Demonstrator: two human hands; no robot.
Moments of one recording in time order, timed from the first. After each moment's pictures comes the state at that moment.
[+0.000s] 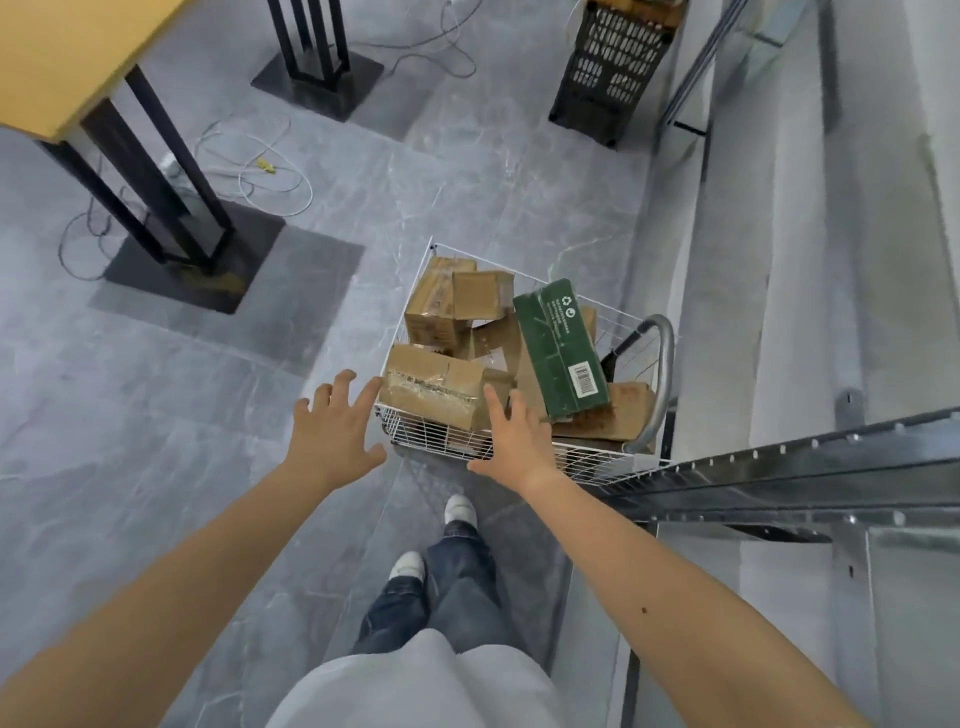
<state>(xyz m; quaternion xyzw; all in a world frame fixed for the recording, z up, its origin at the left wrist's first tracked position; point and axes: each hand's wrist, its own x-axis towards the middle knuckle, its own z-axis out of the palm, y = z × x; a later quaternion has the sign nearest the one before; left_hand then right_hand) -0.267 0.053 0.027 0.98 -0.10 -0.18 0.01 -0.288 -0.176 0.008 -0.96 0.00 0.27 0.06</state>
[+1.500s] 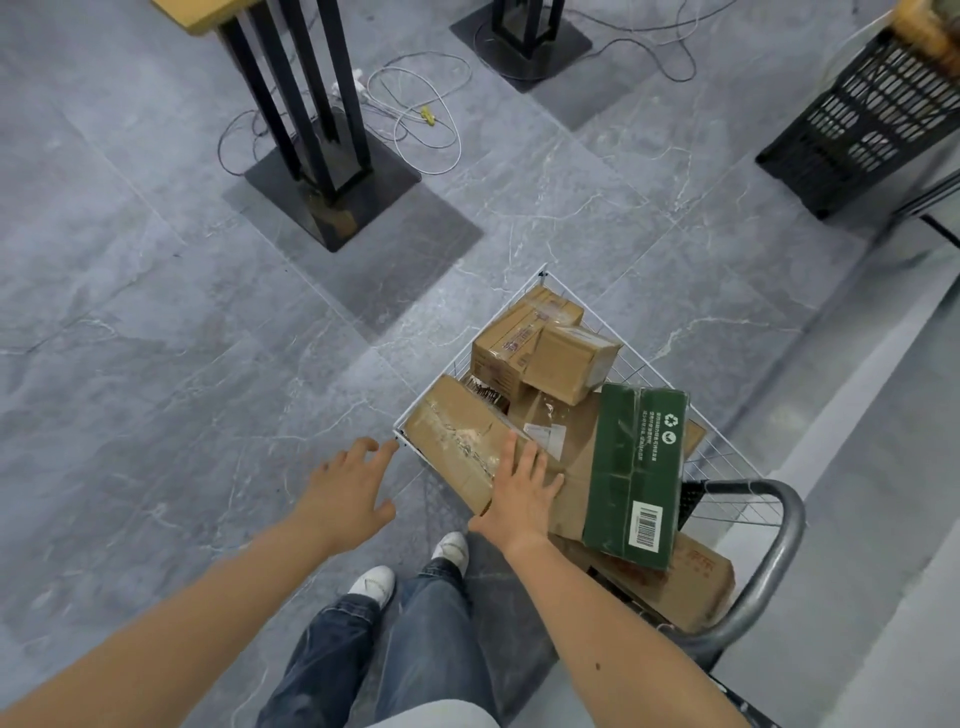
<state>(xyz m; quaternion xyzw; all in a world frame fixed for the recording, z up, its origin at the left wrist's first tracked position) -0.229 0.012 -0.037 0.92 0.09 -0.34 0.14 -0.174 -0.183 -0.106 -0.94 -0.11 0.34 0.02</state>
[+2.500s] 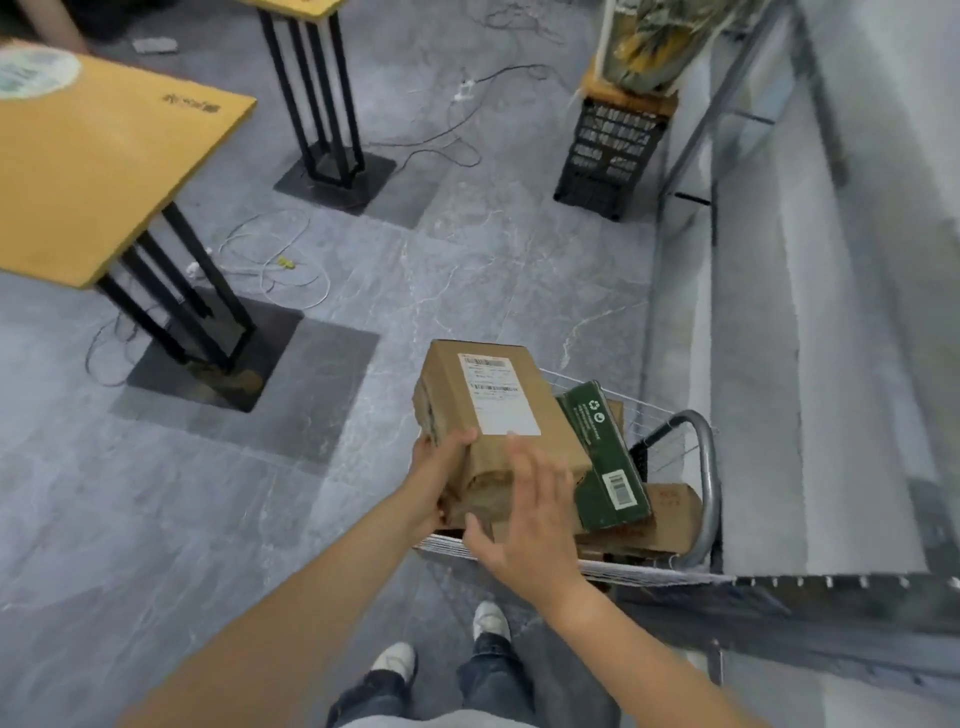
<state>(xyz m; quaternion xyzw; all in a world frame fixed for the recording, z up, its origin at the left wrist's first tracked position) -0.148 -0.020 0.074 0.54 0.28 -0.34 0.72 -0.225 -0.136 0.051 -0.96 -0.04 -0.17 0.23</state>
